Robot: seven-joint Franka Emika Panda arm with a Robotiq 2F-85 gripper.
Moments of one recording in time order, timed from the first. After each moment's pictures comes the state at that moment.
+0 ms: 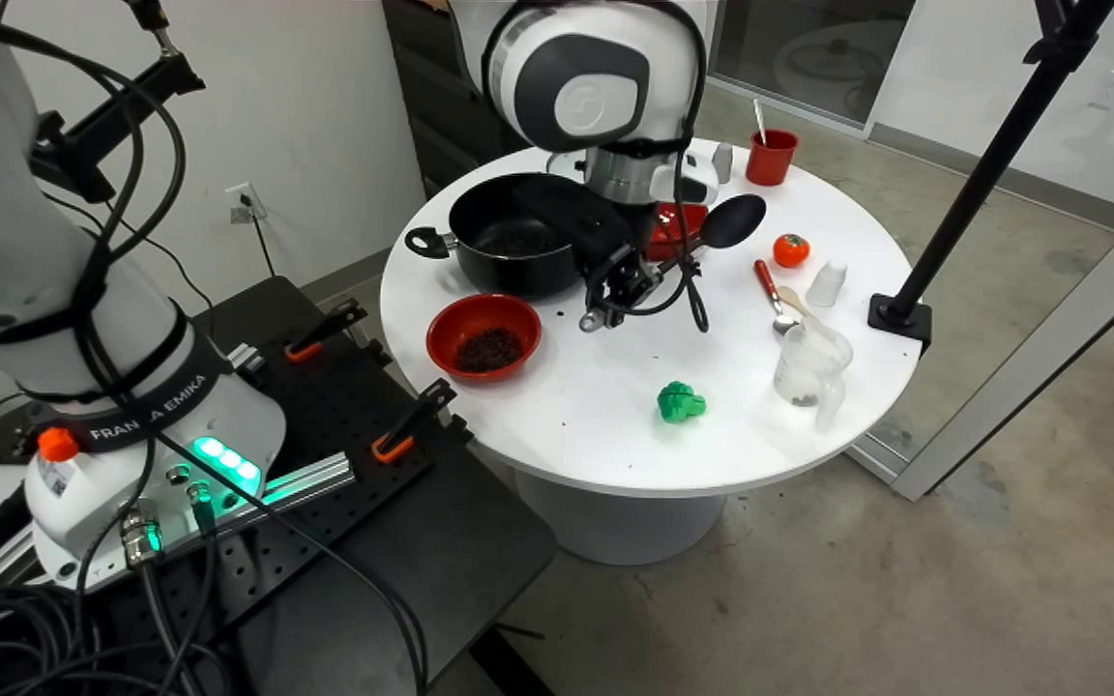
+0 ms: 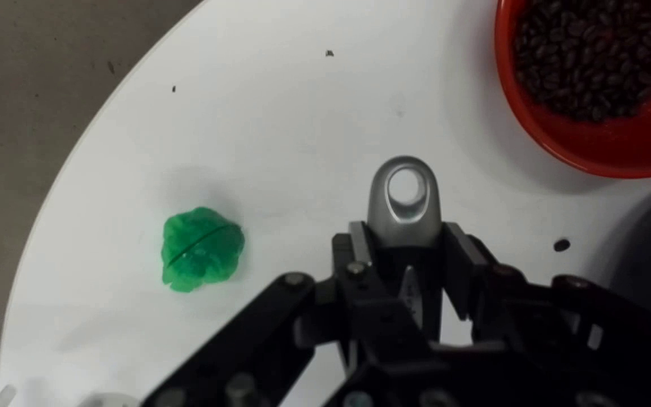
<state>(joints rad) -0.30 0.32 -0.08 -2.42 -0.04 2.62 -0.24</state>
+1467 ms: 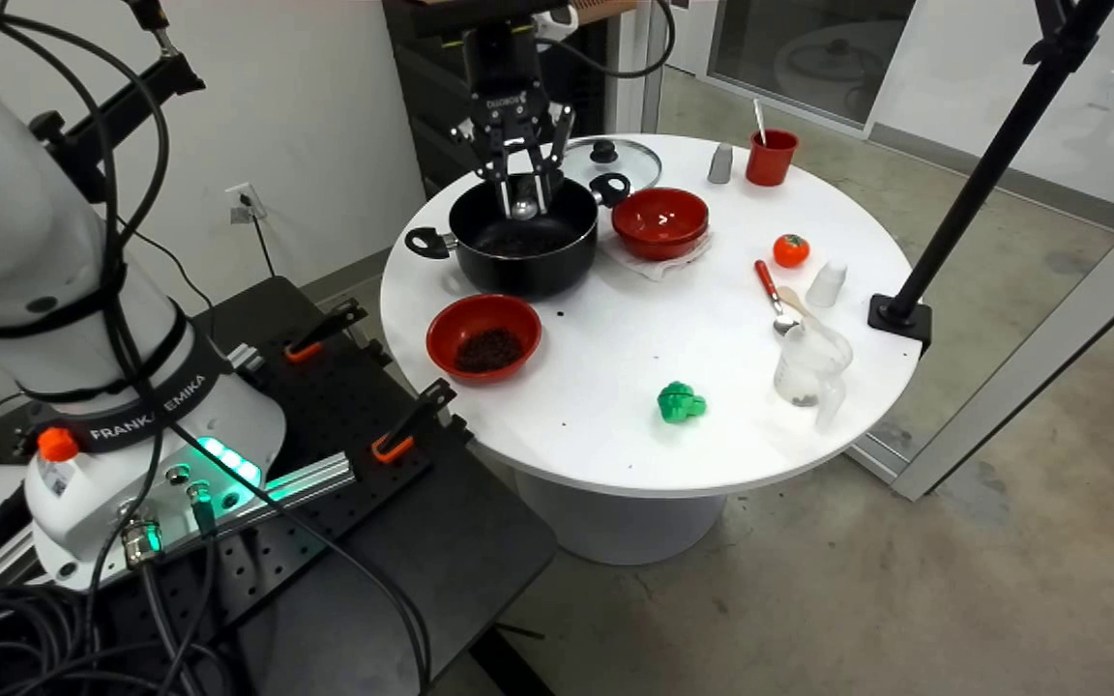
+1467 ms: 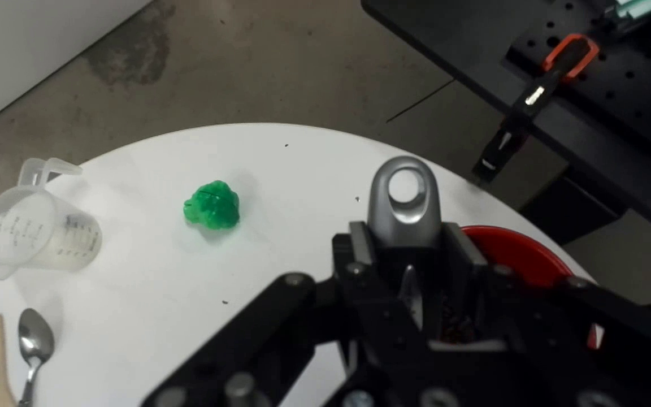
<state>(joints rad) 0.02 0.02 0.04 -2.44 -0.59 1.98 -0.33</state>
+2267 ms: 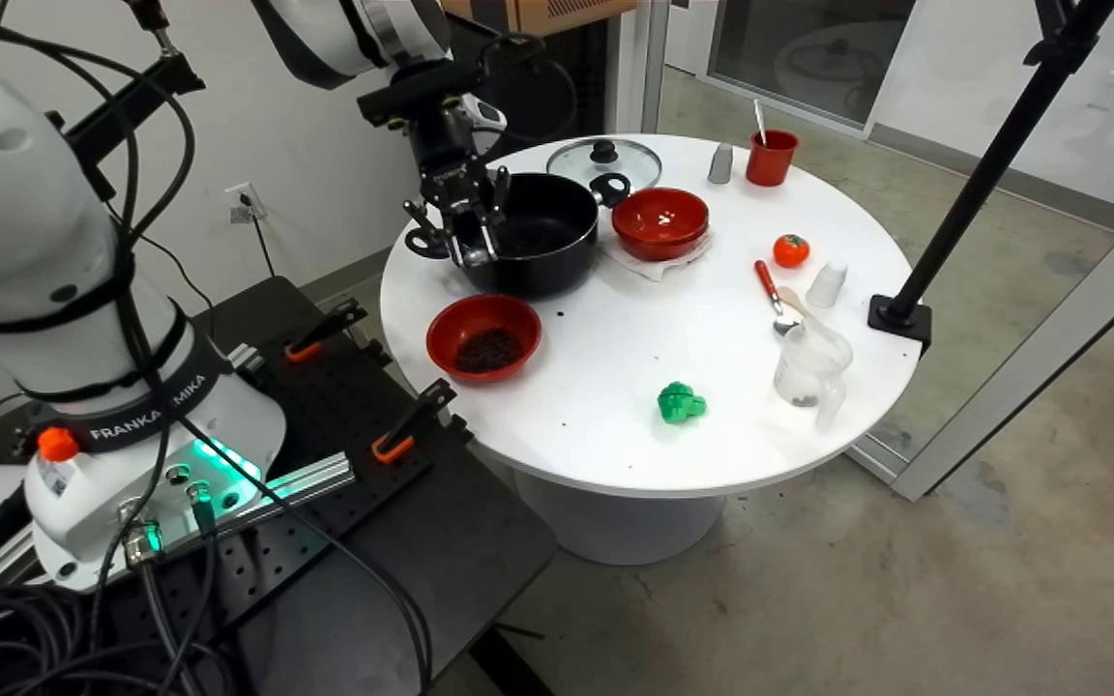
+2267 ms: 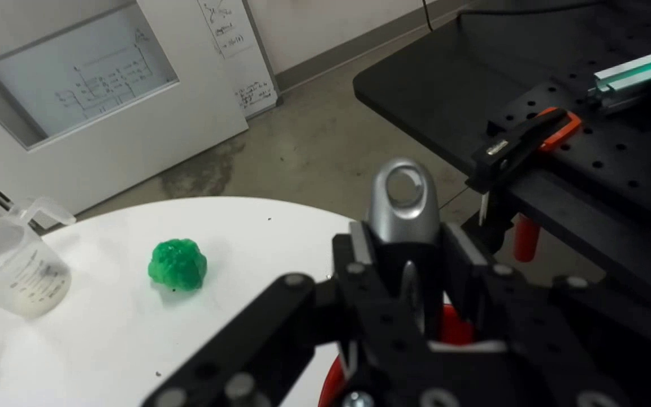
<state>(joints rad) 0.19 0.35 0.14 -2.37 -0.74 1.73 0.01</state>
